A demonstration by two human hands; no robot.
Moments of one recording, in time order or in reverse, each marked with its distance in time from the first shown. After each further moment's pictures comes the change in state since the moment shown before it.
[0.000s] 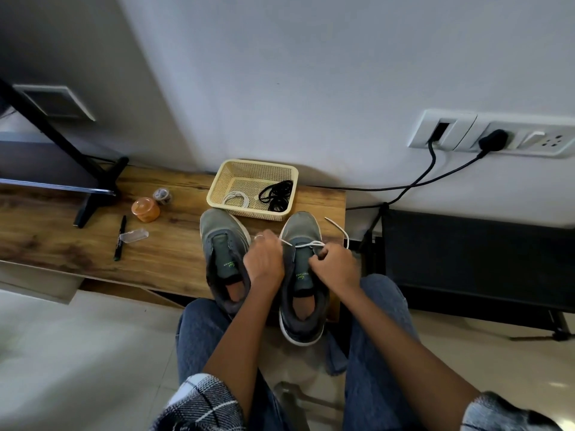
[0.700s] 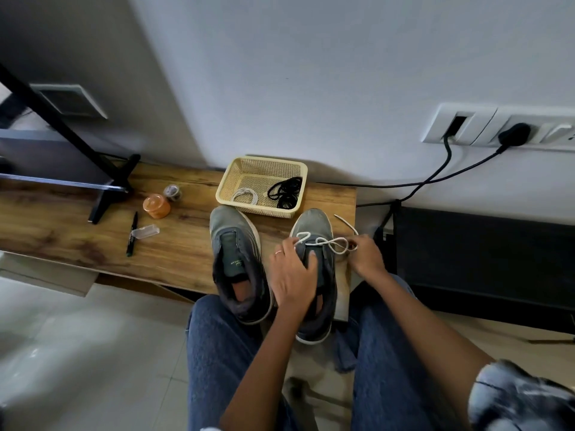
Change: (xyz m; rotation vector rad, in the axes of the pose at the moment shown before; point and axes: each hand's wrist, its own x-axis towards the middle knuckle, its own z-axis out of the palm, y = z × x) left_hand -0.052 0.026 0.001 -0.308 0.037 -0.075; right_hand 0.054 0.054 0.003 0.057 -0.098 -0.045
